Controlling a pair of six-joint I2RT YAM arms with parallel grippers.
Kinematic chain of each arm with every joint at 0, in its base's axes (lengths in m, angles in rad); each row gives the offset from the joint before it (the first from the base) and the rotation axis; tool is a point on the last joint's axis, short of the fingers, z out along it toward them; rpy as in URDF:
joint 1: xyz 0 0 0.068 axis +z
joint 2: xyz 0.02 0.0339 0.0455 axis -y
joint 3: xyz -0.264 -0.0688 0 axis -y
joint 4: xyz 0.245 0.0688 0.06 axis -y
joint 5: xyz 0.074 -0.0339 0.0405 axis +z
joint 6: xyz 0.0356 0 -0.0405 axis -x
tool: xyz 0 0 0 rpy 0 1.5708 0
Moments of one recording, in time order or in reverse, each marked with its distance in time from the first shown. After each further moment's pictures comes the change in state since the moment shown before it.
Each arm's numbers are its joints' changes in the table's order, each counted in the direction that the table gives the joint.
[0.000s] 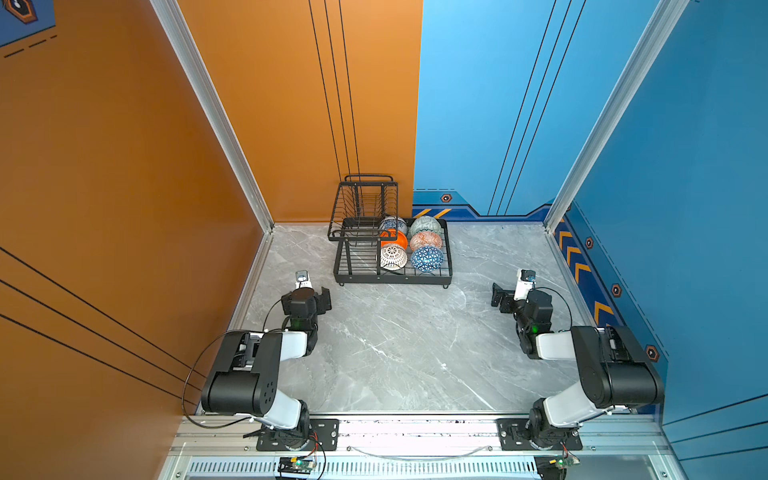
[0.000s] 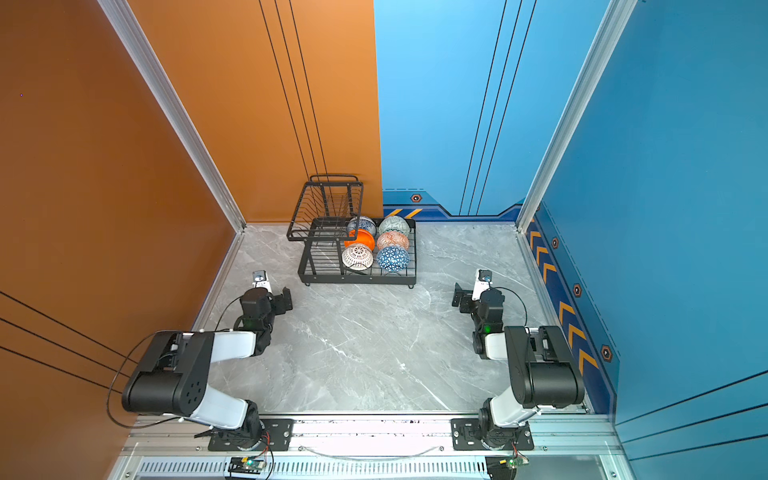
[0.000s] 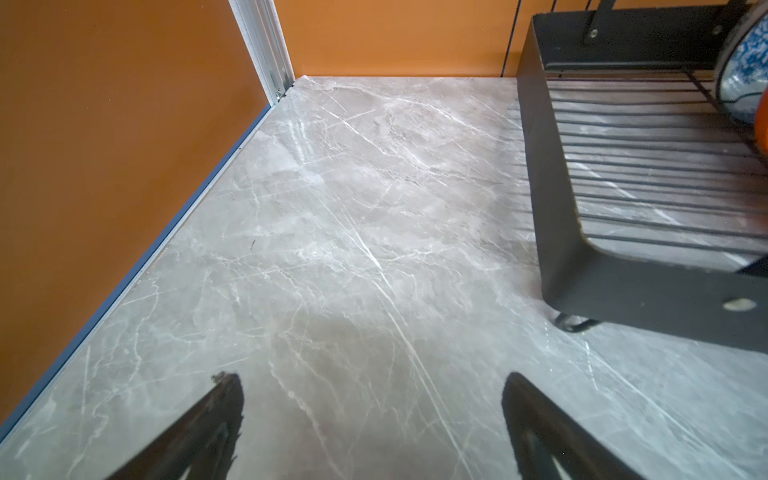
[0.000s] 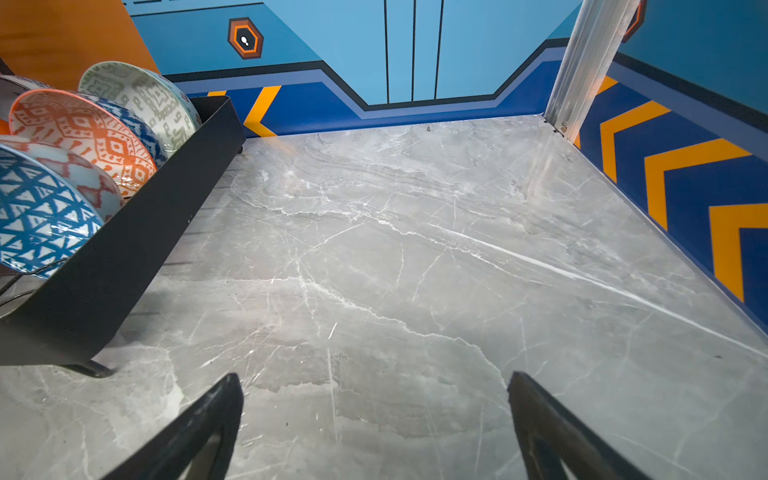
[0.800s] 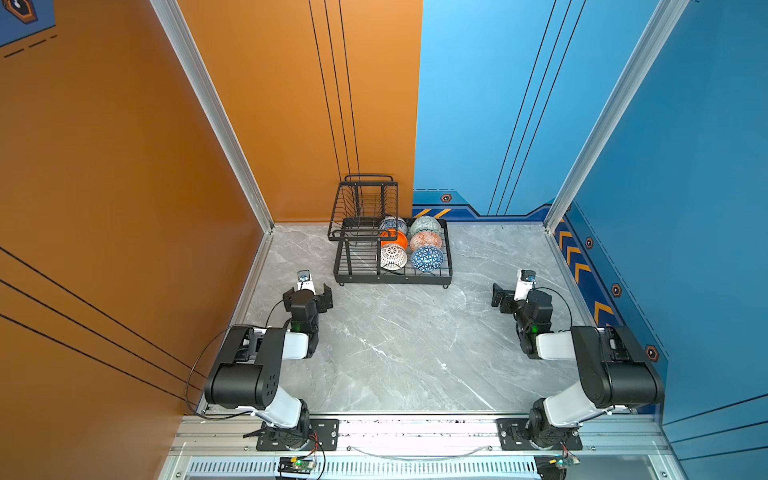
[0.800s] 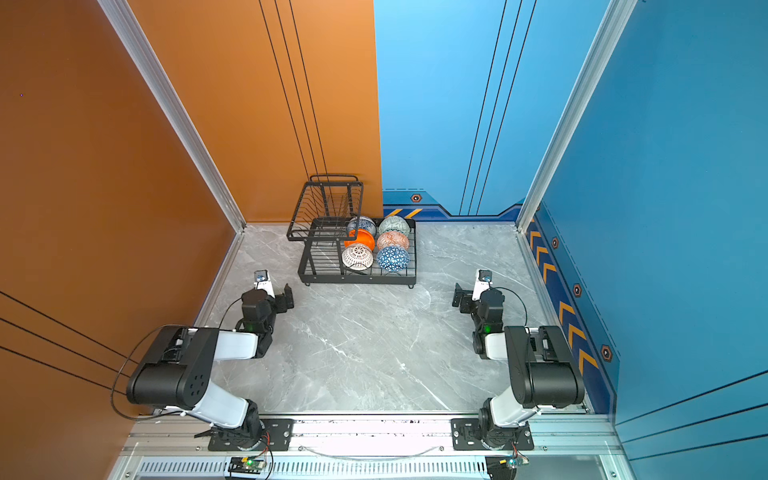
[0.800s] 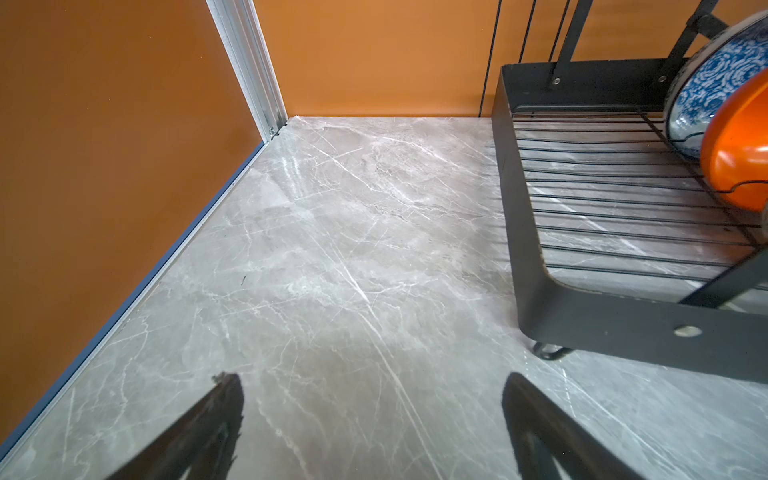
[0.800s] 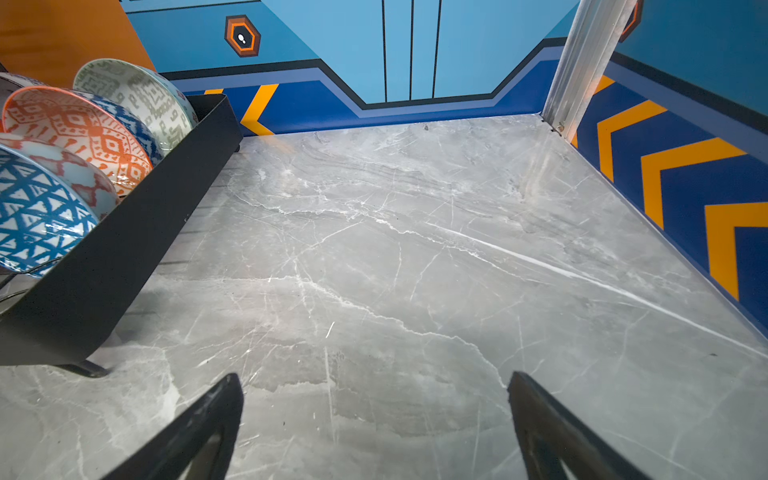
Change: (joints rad) left arm -0.003 -0.013 -0.010 0.116 -0.014 -0.022; right arm 0.000 0.000 0.000 0.000 -0.002 0.000
